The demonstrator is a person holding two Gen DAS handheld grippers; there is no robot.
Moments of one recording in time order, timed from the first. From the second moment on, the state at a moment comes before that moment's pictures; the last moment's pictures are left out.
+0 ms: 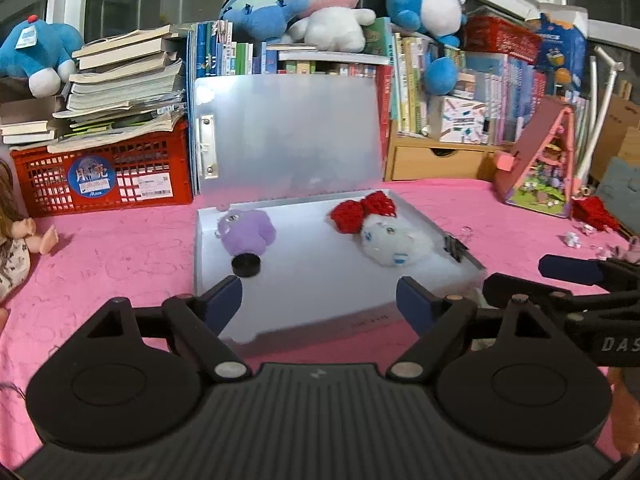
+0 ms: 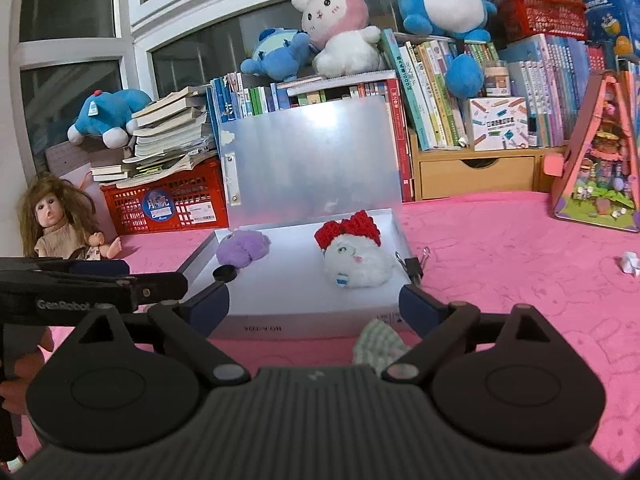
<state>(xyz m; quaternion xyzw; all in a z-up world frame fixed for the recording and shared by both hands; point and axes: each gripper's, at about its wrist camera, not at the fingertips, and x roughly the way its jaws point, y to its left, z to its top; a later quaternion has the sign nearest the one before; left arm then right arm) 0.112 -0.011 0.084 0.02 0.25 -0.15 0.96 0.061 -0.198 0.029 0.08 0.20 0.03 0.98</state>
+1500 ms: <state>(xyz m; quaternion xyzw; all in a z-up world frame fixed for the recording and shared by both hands) -0.021 0.006 0.009 0.02 0.24 -0.16 0.96 0.014 -0.198 -0.043 0.00 0.26 -0.06 0.97</state>
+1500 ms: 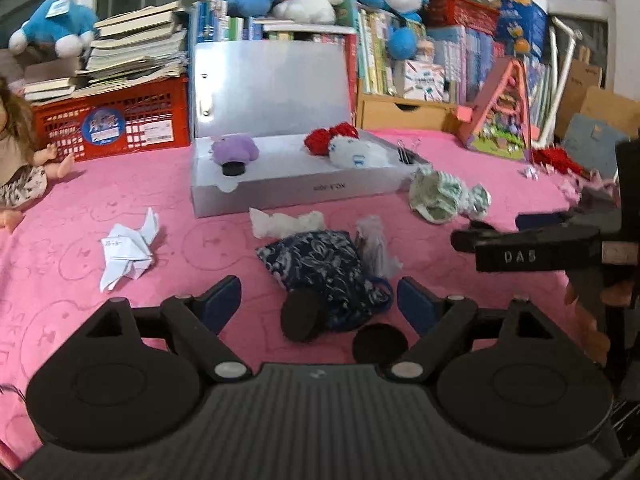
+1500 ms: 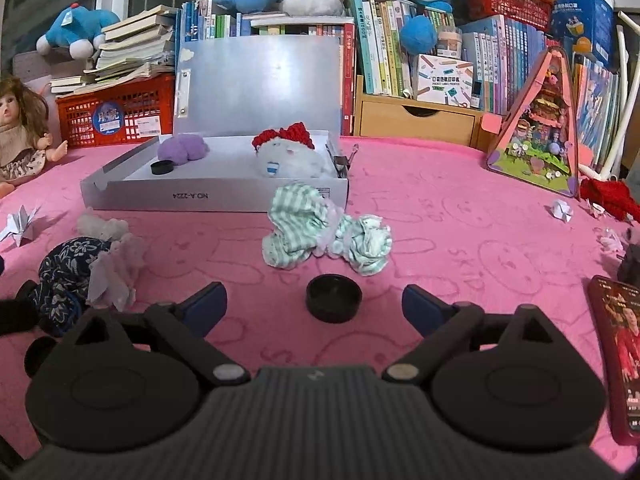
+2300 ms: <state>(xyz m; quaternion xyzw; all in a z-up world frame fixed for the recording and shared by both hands) -0.010 0.021 -0.005 -0.03 0.28 -0.16 0.95 0.021 -0.204 -0.048 0.02 0.28 -0.06 0.96</state>
